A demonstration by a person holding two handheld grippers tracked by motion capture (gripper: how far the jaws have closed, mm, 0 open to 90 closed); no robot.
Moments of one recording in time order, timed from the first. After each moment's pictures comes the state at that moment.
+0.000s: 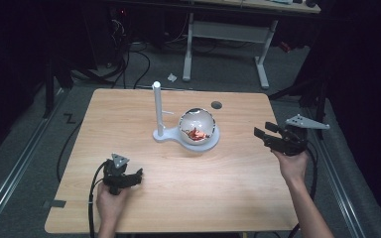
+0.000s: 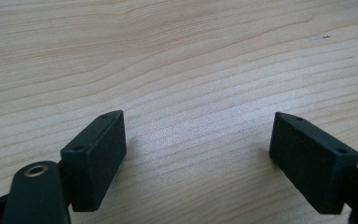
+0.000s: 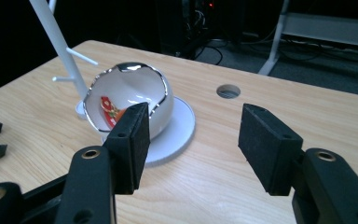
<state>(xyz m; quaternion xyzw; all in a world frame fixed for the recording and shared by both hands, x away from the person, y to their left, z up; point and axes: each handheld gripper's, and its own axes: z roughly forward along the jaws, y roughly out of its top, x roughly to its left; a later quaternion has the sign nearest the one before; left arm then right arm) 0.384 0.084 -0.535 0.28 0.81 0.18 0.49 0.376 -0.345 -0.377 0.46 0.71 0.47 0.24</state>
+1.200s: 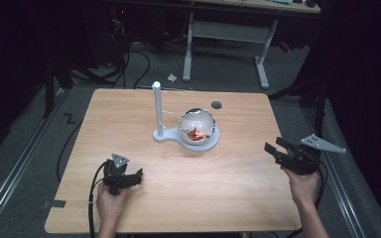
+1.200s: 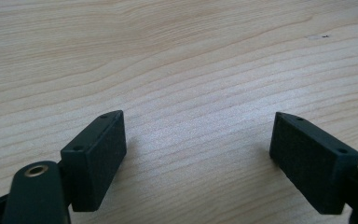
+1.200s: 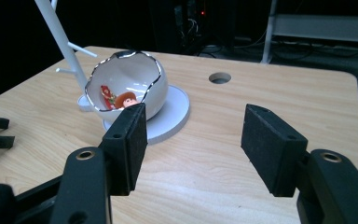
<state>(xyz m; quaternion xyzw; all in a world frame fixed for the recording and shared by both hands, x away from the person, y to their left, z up) 0.384 0.083 -0.535 0.28 0.81 0.18 0.49 0.331 -0.371 -0.403 0.48 0.68 0.49 0.24</state>
